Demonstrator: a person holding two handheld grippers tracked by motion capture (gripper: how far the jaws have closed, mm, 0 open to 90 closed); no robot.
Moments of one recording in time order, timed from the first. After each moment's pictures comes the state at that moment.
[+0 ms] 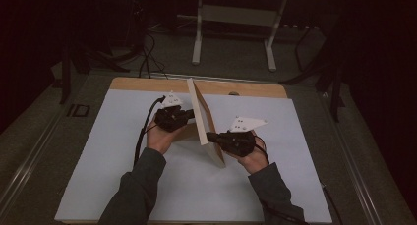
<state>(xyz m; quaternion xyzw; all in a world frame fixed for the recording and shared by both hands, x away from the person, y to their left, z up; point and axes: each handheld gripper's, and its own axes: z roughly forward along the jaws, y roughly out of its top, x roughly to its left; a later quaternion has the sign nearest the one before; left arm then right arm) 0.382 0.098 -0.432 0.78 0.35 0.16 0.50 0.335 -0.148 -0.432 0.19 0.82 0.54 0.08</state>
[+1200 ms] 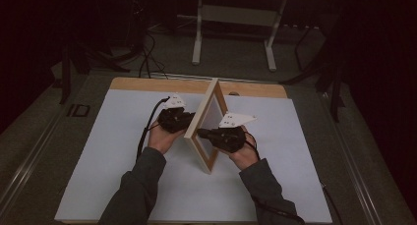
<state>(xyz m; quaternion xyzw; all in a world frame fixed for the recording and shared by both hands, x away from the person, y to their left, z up) 0.385 0.094 -0.436 0.79 0.30 0.12 0.52 0.345 -0.124 -0.432 0.20 0.82 0.53 0.09</state>
